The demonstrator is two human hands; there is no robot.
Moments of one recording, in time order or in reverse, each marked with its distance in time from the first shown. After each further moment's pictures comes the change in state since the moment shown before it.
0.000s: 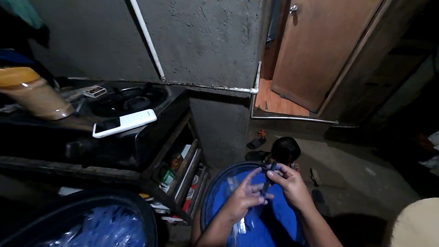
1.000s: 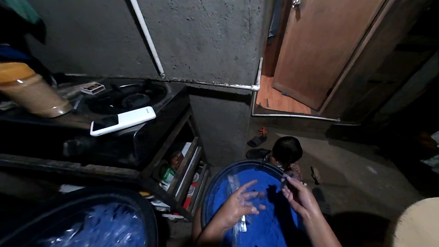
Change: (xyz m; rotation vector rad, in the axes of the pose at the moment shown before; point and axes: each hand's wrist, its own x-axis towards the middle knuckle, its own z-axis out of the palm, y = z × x) left_hand -0.025 -0.019 -0.025 0.035 0.054 -0.145; right_hand -0.011 0.064 -0.045 0.534 0.431 0.503
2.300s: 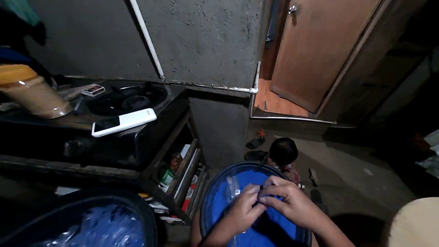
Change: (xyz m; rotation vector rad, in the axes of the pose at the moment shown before) left_hand 0.006 0.010 0.023 0.861 0.029 0.511; right_hand -0.068 -0.045 0.057 -1.261 -0.824 -0.850
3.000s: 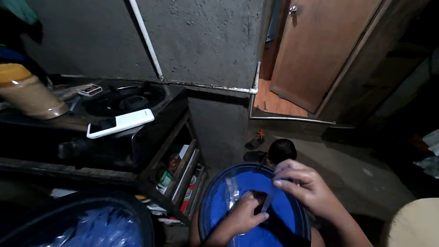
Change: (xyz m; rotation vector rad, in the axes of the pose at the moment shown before) left_hand 0.000 -0.025 0.012 0.030 -0.171 -0.186; right_hand 0.012 -0.006 -0.039 0.073 0.154 -0.083
